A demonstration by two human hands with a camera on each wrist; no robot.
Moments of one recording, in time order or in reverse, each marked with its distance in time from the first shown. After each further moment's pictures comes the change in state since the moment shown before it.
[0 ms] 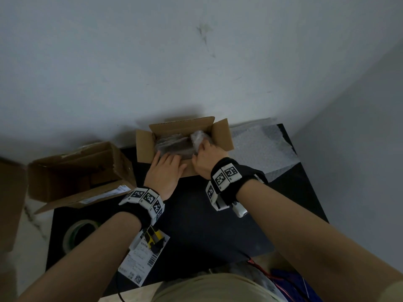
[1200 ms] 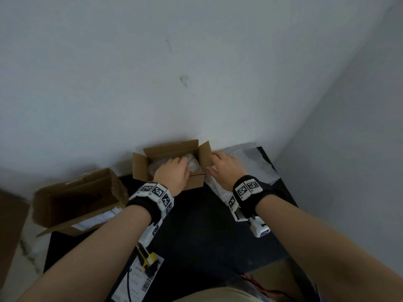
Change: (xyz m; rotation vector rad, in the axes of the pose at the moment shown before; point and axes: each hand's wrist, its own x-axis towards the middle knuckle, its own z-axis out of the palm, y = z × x) left_hand 0.036 0.049 -0.063 -0.044 -0.045 0.059; right_hand -0.051 0.070 -0.024 0.015 0.431 -0.144
